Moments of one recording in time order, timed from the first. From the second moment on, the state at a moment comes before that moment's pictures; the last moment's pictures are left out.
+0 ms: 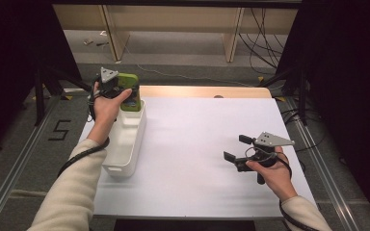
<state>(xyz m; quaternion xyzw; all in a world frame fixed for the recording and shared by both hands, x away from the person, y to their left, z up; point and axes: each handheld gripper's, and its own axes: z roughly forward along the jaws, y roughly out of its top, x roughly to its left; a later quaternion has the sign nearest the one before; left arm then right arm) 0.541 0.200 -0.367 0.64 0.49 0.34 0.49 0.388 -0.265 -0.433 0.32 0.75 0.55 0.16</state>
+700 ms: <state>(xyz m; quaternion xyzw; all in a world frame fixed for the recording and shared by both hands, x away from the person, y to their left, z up) 0.542 0.197 -0.367 0.63 0.50 0.33 0.49 0.388 -0.266 -0.432 0.32 0.75 0.55 0.16</state>
